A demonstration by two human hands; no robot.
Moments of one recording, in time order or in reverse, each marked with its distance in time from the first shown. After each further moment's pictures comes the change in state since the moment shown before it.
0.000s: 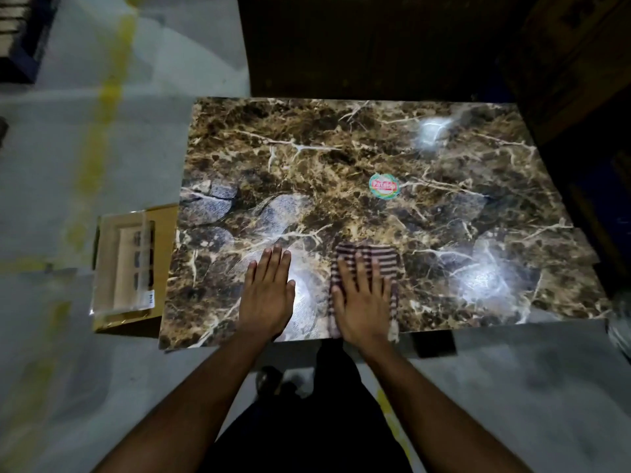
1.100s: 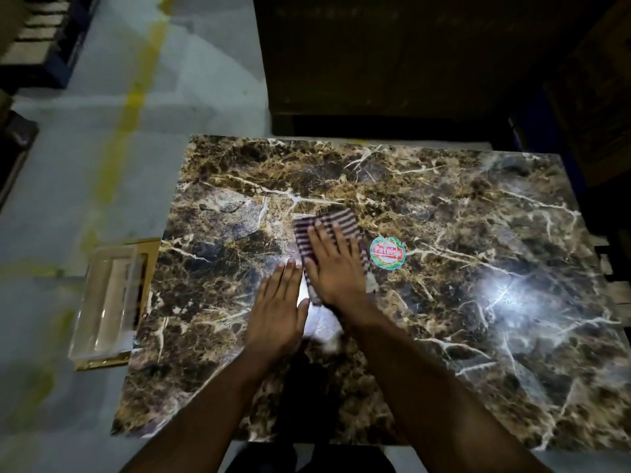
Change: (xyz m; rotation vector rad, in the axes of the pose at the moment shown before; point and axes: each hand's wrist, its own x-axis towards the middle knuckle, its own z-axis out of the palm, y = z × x) left_hand 0.126 0.040 -0.002 -0.007 0.017 -0.047; right_hand 0.231 -0.025 -0.036 0.008 -0.048 -0.378
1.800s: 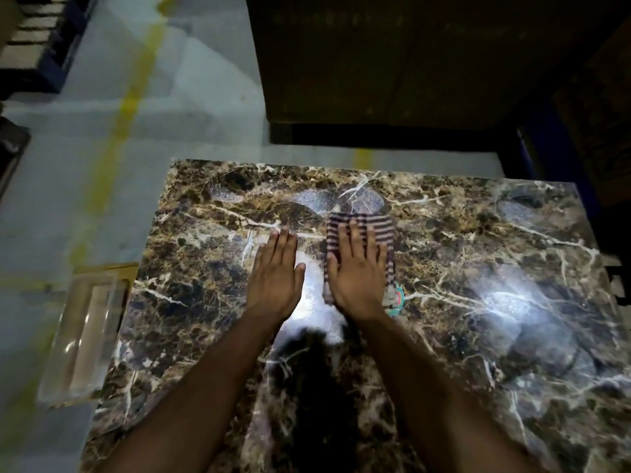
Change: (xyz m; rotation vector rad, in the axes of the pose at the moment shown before) left_hand 0.141 0.006 -0.031 -0.044 0.022 -0.076; right_hand 0.062 0.055 -0.024 0.021 0.082 0.250
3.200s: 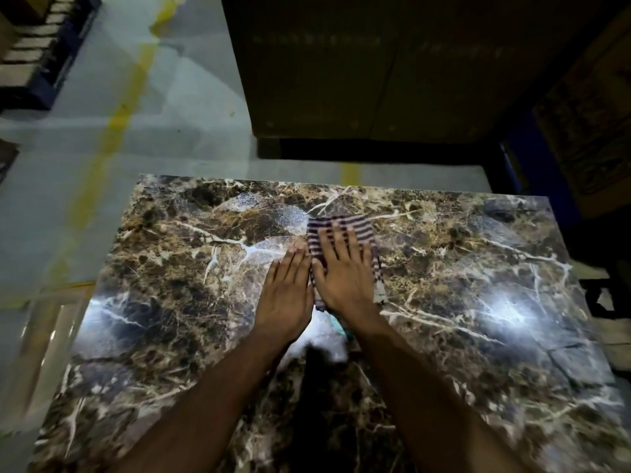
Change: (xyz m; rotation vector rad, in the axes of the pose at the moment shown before) left_hand 0.015 0.079 0.023 0.077 -0.015 0.110; right_hand 0.038 0.049 -0.015 -0.028 -0.065 -0.115
